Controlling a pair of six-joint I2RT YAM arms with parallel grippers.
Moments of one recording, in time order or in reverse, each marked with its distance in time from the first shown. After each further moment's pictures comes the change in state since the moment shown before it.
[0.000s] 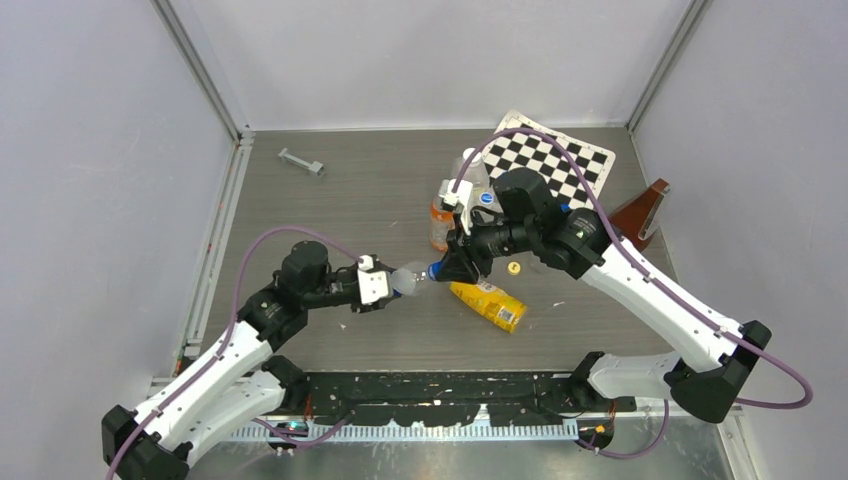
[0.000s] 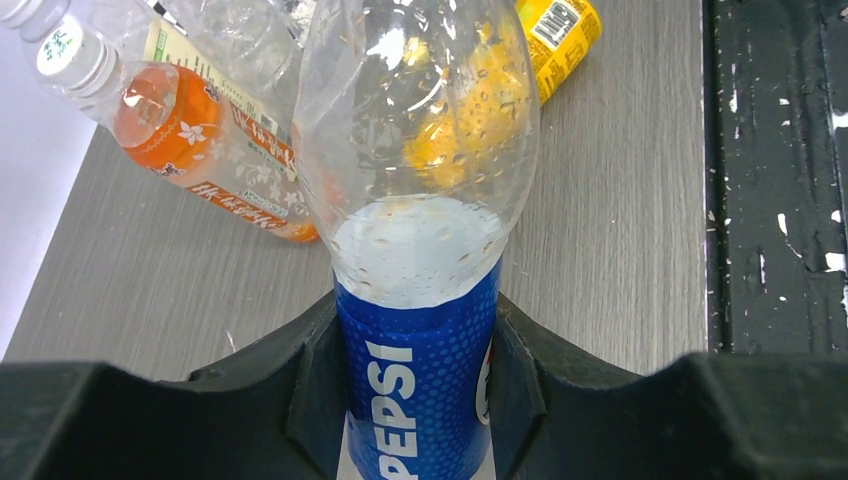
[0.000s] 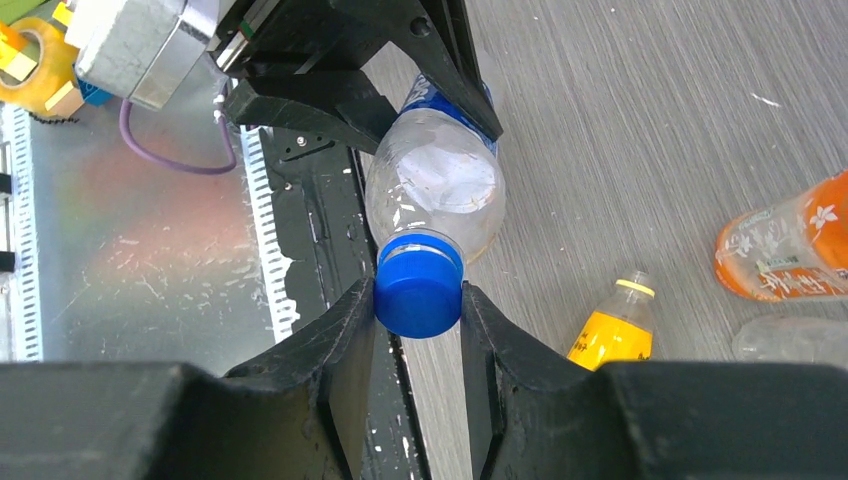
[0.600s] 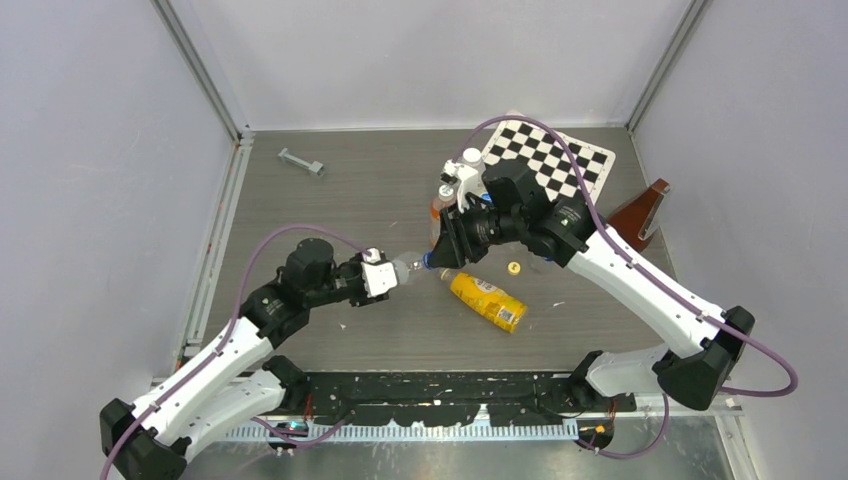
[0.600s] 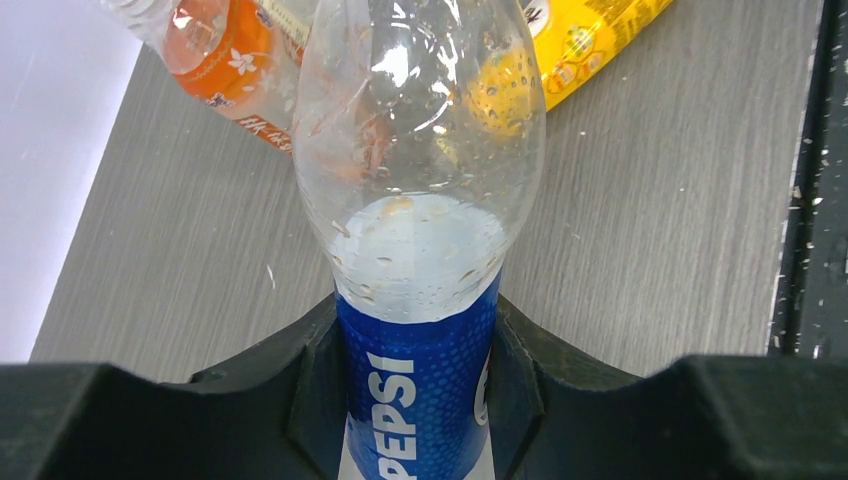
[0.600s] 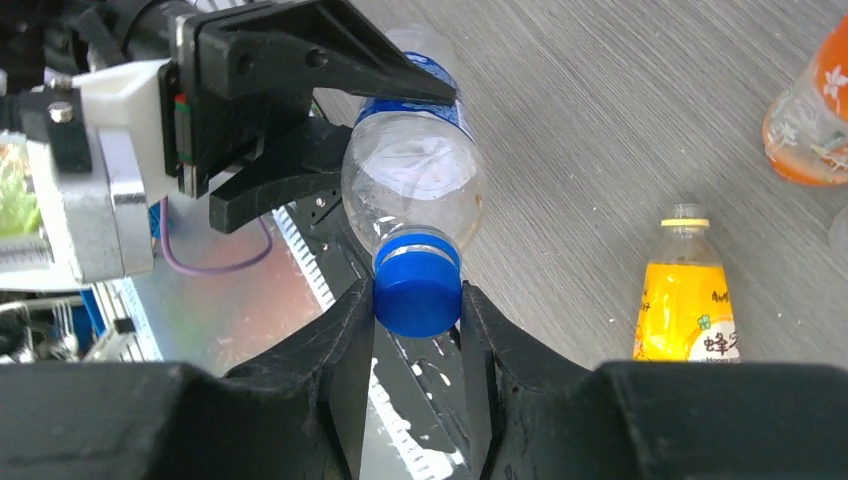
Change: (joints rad) left arm -0.040 0.032 0.054 -0.068 -0.200 0.009; right arm -0.020 0.077 0.046 -0.008 0.122 0.341
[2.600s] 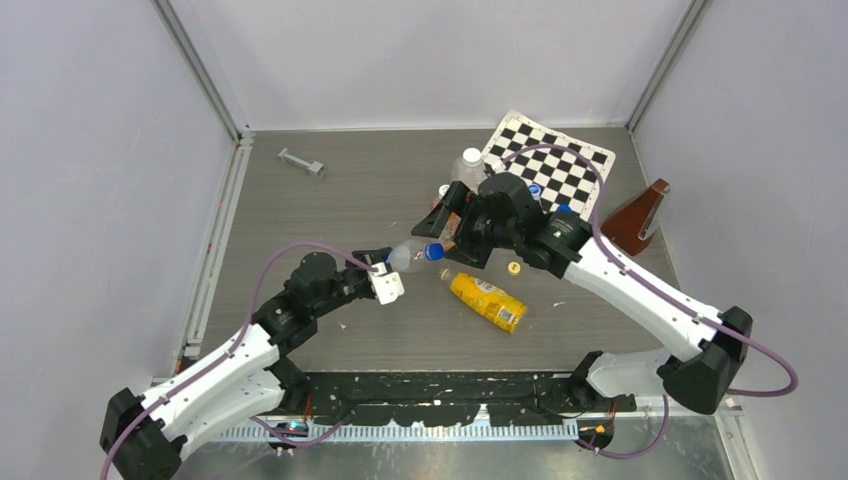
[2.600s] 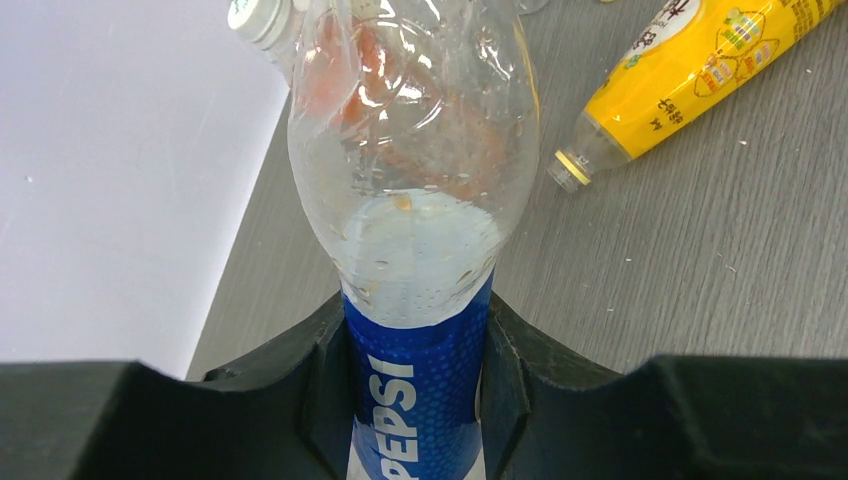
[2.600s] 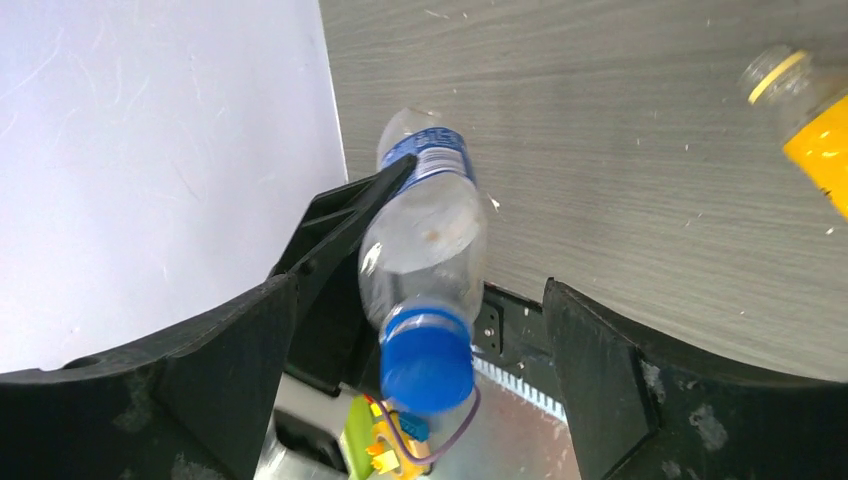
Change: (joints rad) left arm -0.053 -0.013 -0.162 0.339 -0.212 0.132; right arm 0.024 0.006 -0.120 0.132 0.350 0.972
